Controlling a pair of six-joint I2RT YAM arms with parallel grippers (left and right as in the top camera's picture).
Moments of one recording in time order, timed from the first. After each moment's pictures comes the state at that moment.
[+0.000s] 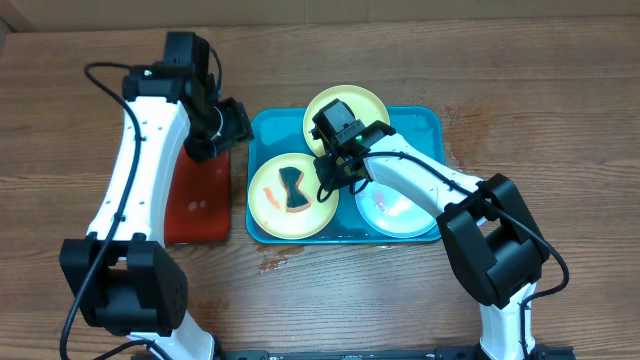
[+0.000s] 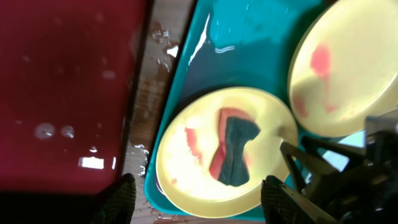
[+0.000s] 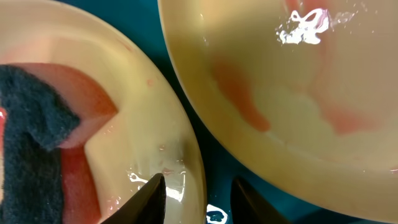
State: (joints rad) left arm -0.06 1.82 1.65 -1.21 0.18 -0.42; right arm 0.62 2.08 1.48 -0.67 -0.09 0.23
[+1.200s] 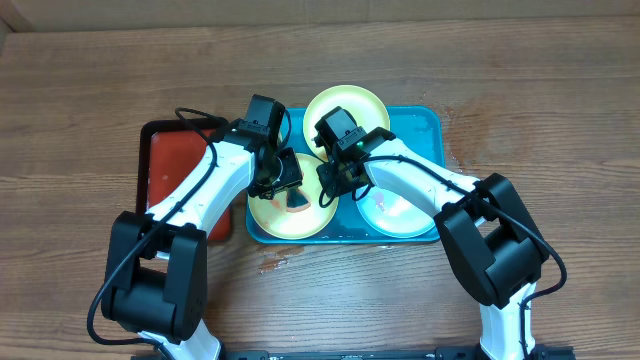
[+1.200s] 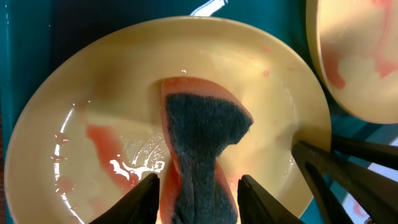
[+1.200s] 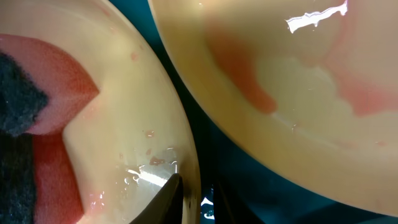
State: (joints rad) left arm -0.29 1.82 1.22 -0.74 0.17 -0.59; right arm 0.62 2.08 1.44 -0.64 -0.09 0.23
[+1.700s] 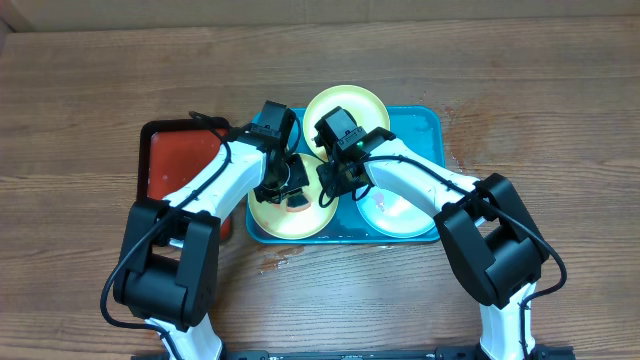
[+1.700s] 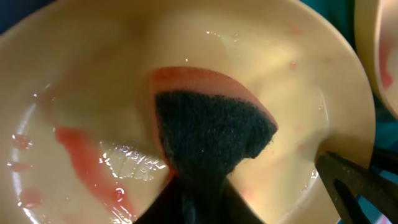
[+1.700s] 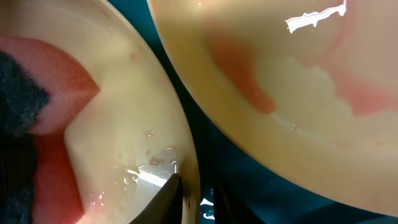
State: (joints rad) left arm -0.32 1.89 1.21 -0.73 0.16 -0.63; right arm 0.62 2.08 1.44 -0.64 -0.09 0.23
